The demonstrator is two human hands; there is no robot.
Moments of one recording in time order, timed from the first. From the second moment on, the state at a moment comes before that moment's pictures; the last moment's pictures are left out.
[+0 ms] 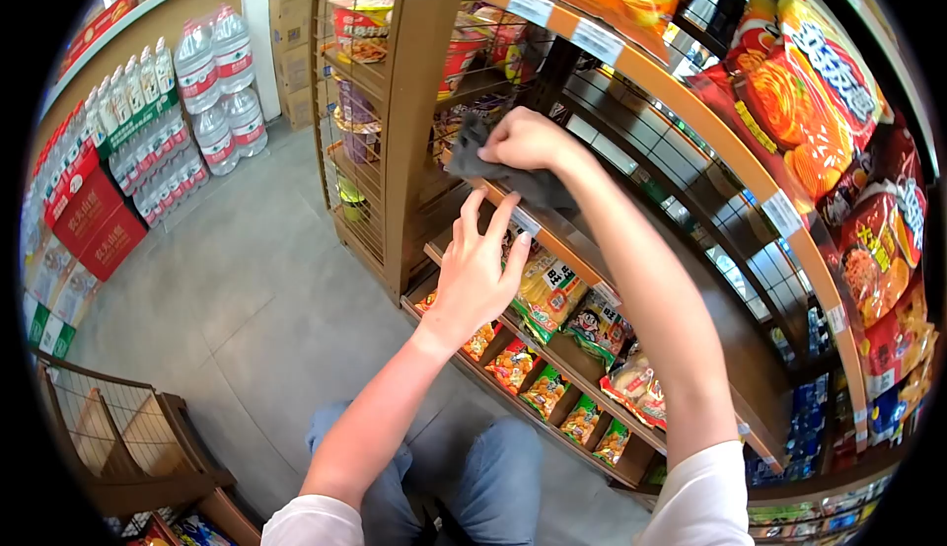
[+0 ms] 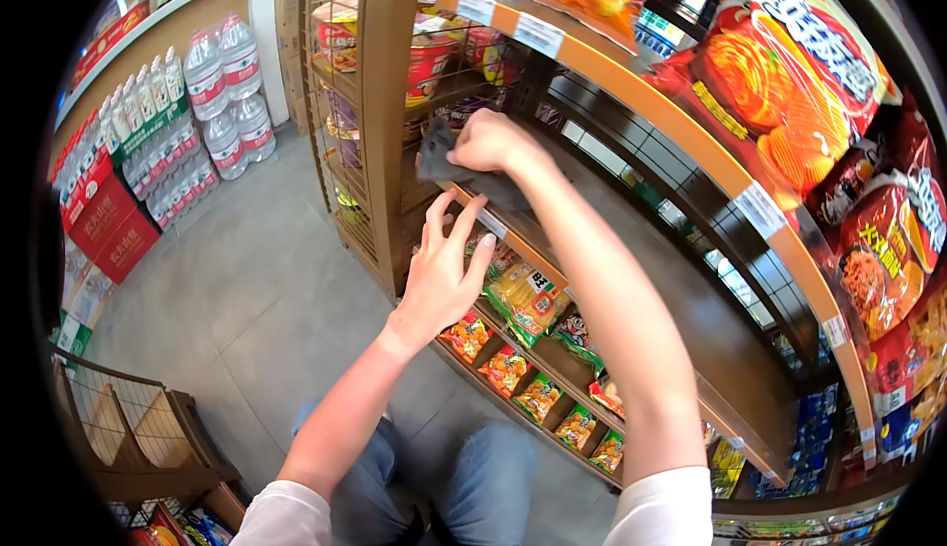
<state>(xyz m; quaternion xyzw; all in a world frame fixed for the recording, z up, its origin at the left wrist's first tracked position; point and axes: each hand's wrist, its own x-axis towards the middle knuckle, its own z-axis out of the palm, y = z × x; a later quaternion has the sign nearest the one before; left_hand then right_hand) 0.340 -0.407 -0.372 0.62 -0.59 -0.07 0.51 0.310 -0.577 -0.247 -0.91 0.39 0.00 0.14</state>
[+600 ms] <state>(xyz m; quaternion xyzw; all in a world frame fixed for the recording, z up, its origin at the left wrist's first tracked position) 0.341 -0.409 -0.373 0.63 -0.60 -0.07 0.50 0.227 -0.567 -0.245 -0.84 0.44 0.06 0.31</state>
